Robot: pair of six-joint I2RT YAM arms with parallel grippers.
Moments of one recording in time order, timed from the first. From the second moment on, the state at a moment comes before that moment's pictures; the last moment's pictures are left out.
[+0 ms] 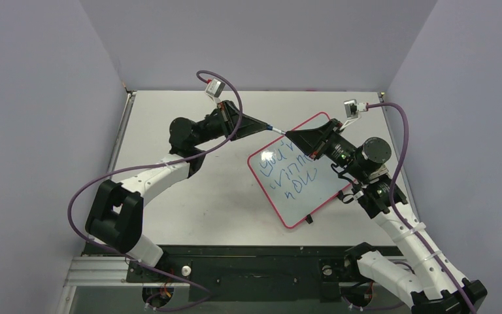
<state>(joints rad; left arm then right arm) -0.50 1.55 1.03 1.10 0.81 -1.43 0.43 0.88 0.90 0.13 -0.43 0.81</state>
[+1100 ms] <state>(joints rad) -0.56 1.58 1.05 1.20 0.66 -1.52 0.54 0.99 1.04 0.13 -0.33 0.52</state>
